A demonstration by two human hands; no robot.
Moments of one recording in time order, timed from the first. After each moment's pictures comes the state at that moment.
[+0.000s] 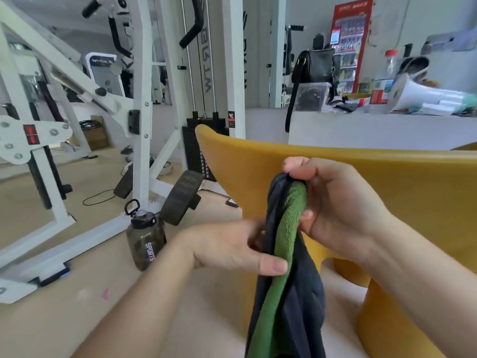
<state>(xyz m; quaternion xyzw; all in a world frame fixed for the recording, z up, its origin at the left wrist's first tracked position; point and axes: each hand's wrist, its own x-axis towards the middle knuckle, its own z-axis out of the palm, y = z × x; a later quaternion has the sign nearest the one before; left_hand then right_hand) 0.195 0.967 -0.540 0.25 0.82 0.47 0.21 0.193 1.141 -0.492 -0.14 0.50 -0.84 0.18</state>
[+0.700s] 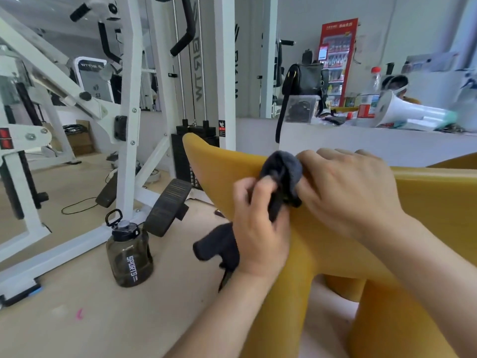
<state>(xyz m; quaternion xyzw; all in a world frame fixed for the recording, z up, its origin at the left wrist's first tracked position) 0.136 1.049 -0.572 0.13 0.69 0.40 -0.59 0.144 1.169 -0.488 -0.19 0.89 0.03 -0.42</state>
